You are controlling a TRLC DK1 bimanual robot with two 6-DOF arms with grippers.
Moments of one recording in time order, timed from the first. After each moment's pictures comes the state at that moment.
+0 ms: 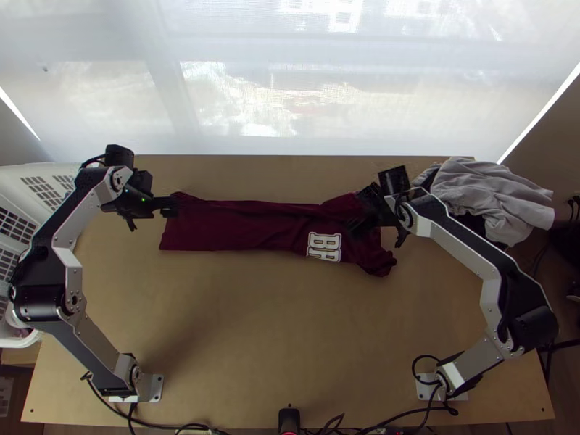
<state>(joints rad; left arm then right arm) 0.09 1.84 1.51 -0.88 0.18 0.06 0.36 1.71 1.25 -0.48 -0.13 -0.30</state>
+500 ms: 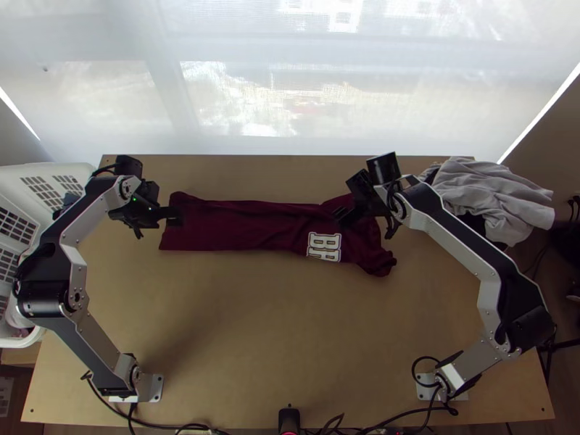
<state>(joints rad) 0.08 1.86 1.43 -0.84 0.18 0.05 0.44 1.72 1.41 -0.57 -0.13 -0.23</state>
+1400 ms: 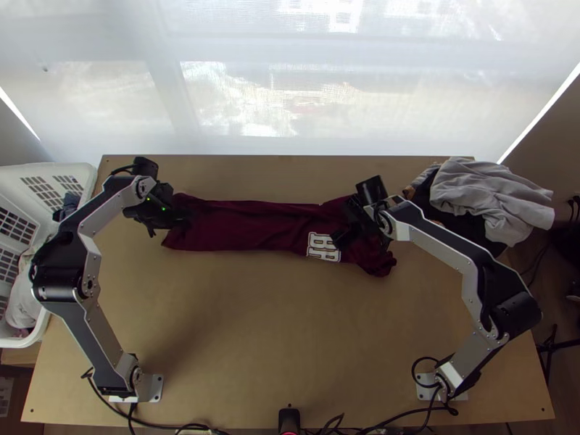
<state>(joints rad) 0.01 1.97 1.47 -0.83 0.25 0.02 0.44 1.80 1.24 -0.46 -0.12 -0.25</state>
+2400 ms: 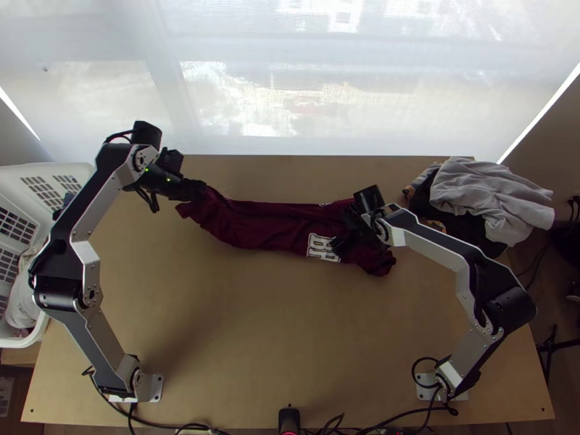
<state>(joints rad) -0.07 1.91 1.78 -1.03 0.42 0.02 0.45 1.85 1.16 -0.39 -0.11 -0.25</state>
